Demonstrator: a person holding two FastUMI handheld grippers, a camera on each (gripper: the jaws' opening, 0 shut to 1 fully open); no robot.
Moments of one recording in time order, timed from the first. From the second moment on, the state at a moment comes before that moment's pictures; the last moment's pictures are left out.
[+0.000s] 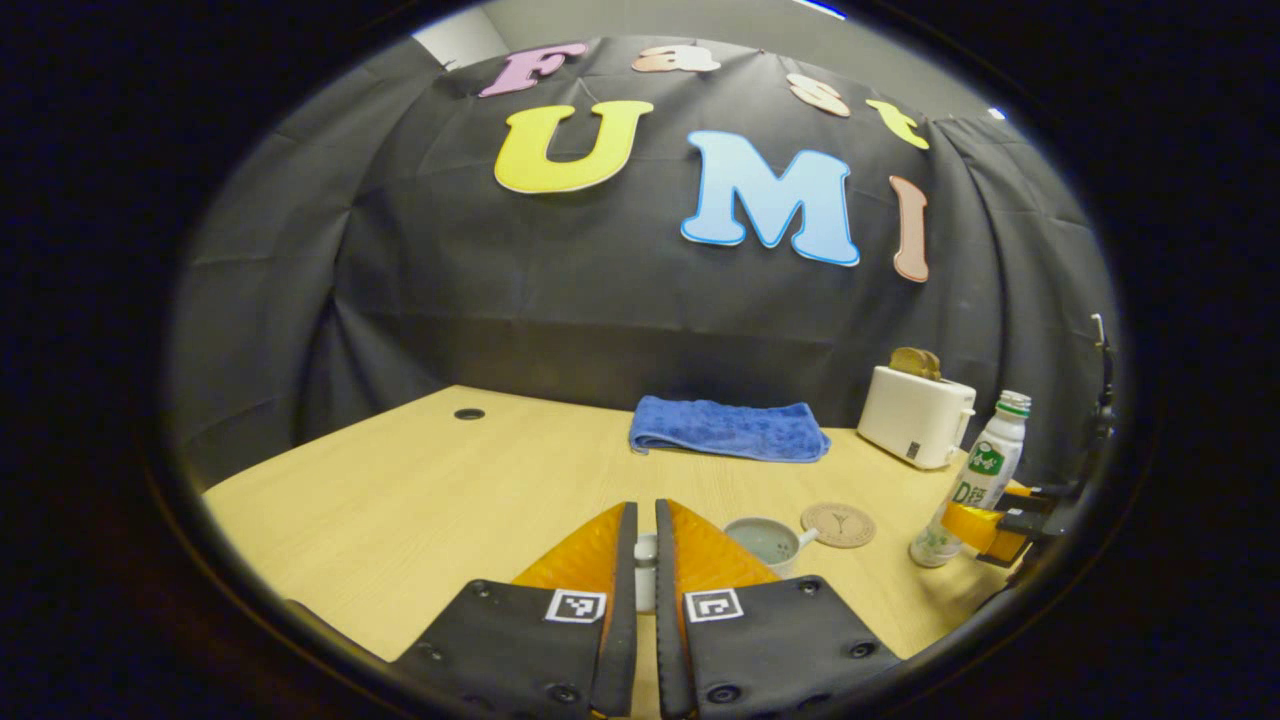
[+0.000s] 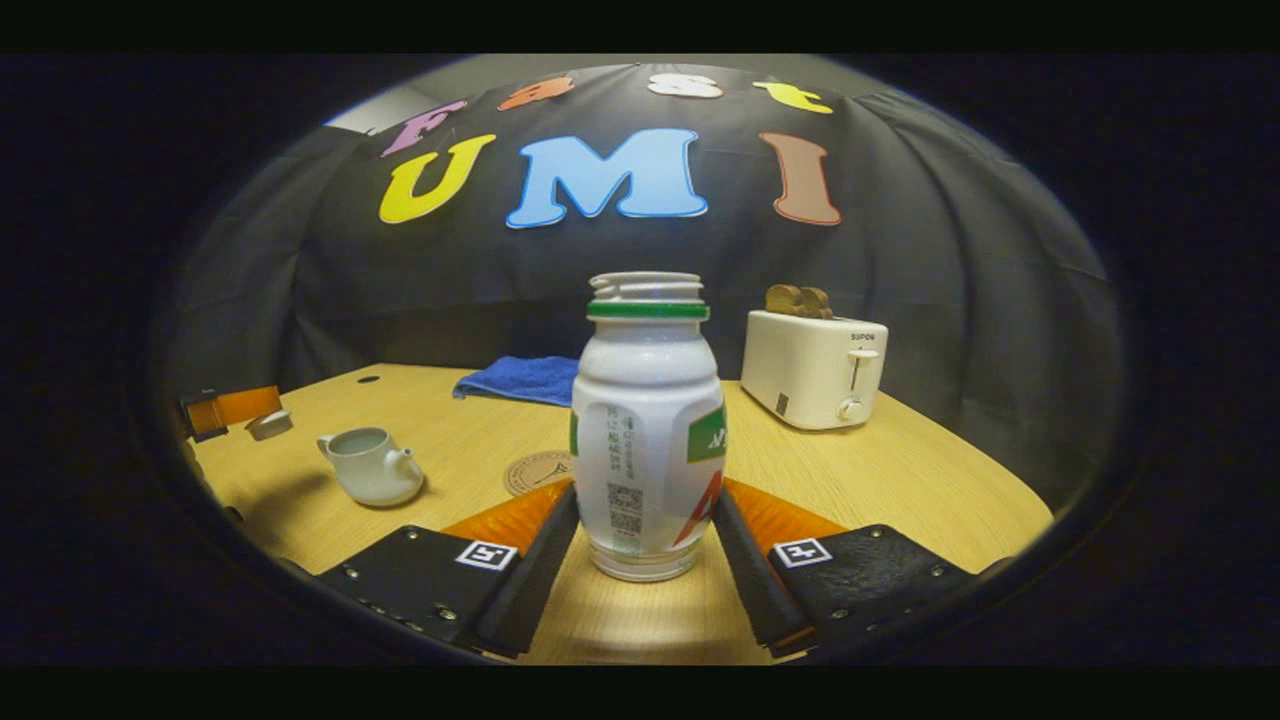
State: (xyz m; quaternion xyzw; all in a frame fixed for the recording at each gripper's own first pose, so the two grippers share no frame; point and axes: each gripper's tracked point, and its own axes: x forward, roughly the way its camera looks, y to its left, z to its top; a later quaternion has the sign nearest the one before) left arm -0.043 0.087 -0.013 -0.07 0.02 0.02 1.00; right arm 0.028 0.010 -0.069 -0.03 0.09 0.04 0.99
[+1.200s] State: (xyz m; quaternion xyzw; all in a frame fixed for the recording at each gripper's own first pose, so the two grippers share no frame) left arm -0.058 0.122 -0.039 -0.09 0.04 0.02 1.00; right arm 0.064 0.070 -0.030 -0.51 0.06 -0.01 0.86
